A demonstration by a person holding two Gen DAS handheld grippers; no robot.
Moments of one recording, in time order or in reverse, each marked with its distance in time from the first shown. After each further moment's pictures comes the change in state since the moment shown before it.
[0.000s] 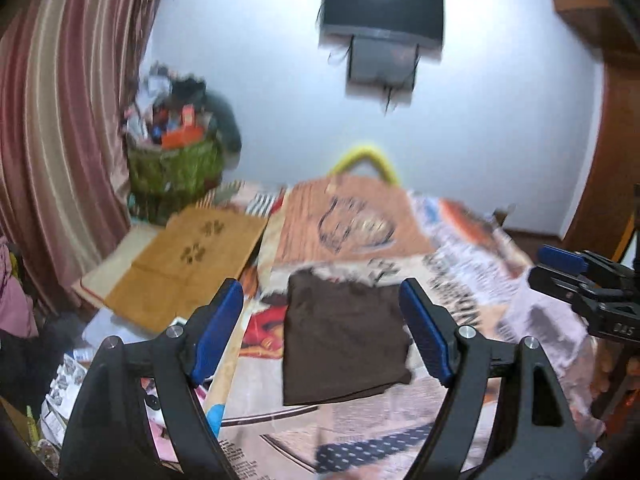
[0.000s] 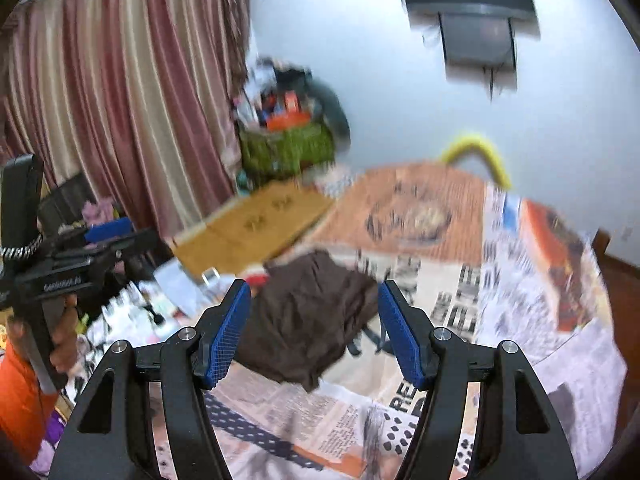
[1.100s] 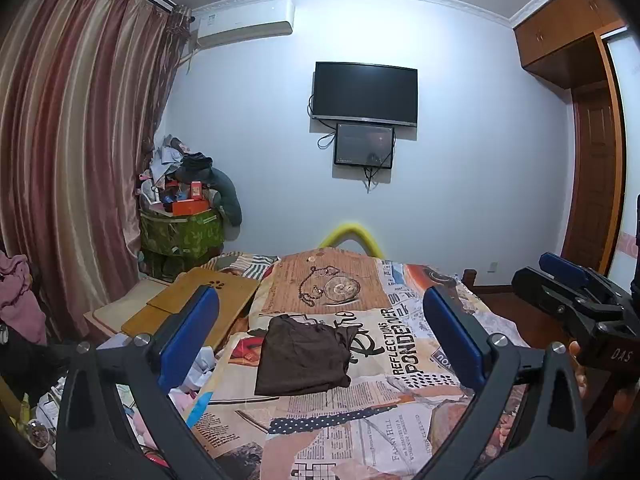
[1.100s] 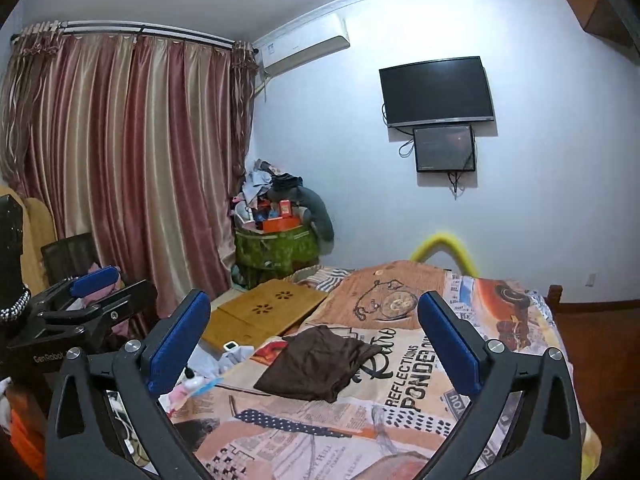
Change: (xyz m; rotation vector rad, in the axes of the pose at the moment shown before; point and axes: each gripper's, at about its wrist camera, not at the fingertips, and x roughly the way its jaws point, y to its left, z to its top) left arm -0.174 -0.068 -0.038 -0.007 -0.269 0.009; right arm -0.136 0.068 -0.030 -0.008 -0.319 -0.106
